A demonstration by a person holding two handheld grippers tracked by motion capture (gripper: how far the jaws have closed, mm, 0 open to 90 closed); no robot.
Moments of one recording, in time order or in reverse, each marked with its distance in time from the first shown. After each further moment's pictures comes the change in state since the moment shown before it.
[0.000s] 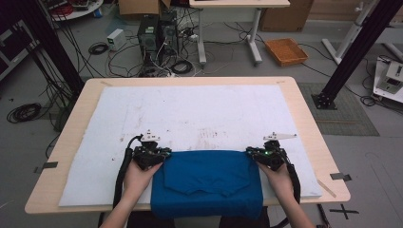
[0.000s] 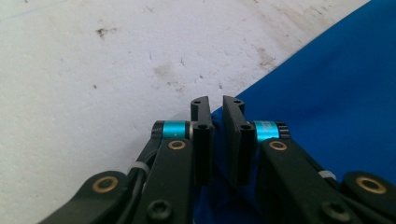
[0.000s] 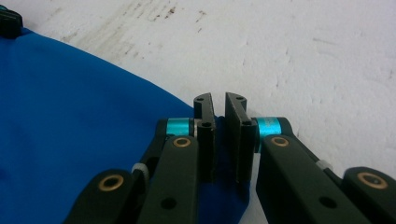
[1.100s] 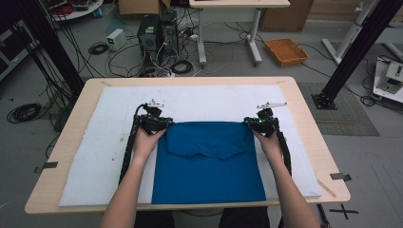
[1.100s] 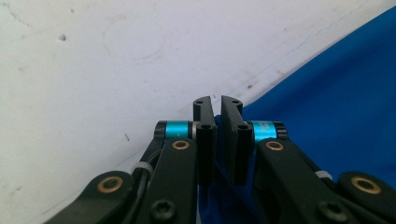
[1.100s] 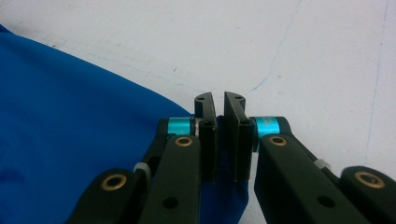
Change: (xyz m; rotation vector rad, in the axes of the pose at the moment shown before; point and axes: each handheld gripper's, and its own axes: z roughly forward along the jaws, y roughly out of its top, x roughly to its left) left arm 0.067 0.075 0.050 -0.031 0.075 -0.015; right arm -0.042 0.083 0.046 -0.032 -0.112 -0.032
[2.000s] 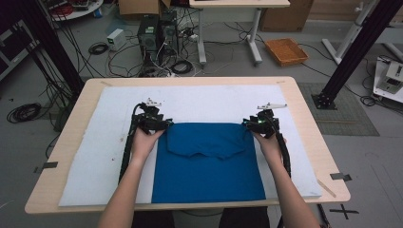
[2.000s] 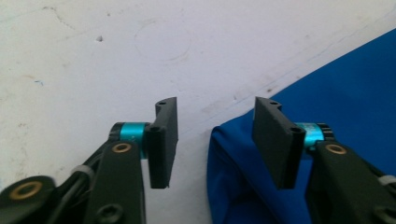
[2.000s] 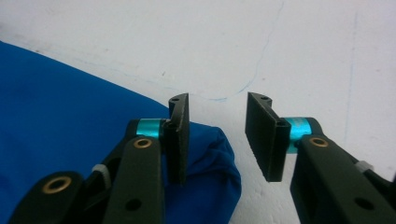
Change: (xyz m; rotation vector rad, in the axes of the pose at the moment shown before) left arm -0.004 0.001 -0.019 -0.029 0.064 -0.029; right arm 0.006 -0.003 -0.009 -0.041 -0.074 -0.004
